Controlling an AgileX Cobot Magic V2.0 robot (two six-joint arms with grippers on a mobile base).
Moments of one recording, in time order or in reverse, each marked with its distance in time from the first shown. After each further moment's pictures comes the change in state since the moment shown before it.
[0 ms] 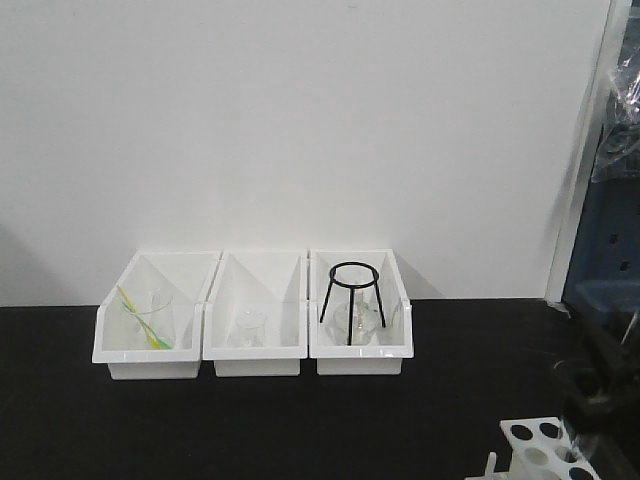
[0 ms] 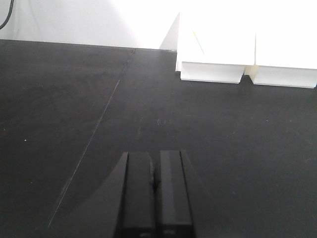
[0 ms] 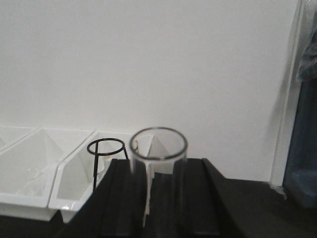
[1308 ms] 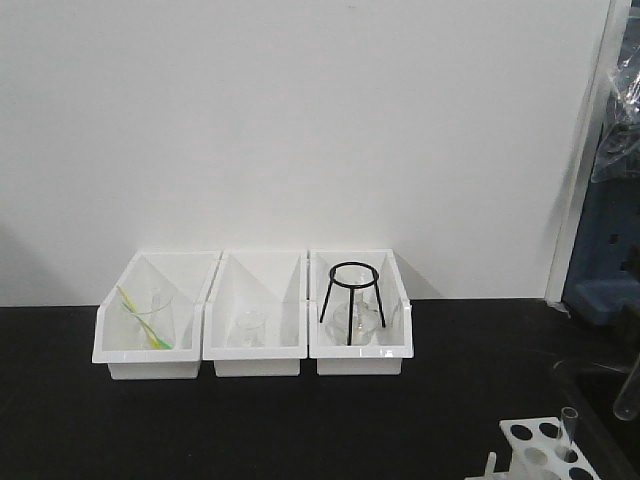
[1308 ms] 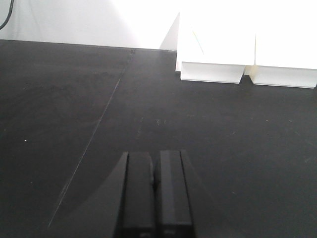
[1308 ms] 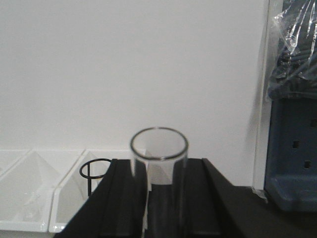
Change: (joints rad) left arm 0.000 0.000 0.000 0.000 0.000 0.000; right arm 0.000 -0.131 -0.188 -0.044 0.338 0.107
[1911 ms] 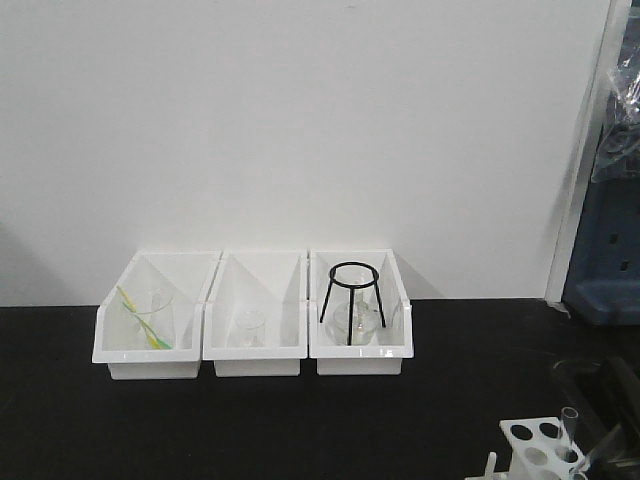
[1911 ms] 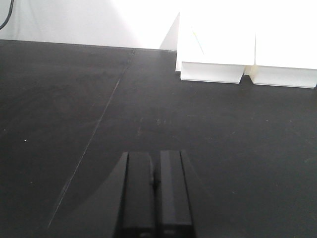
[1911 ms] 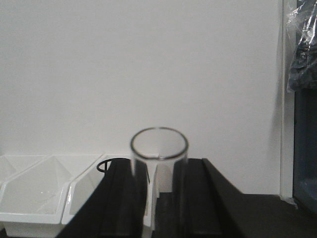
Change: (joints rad) left arm 0.000 0.000 0.000 0.000 0.000 0.000; right arm 0.000 0.129 0.442 0.098 -0.714 -0.105
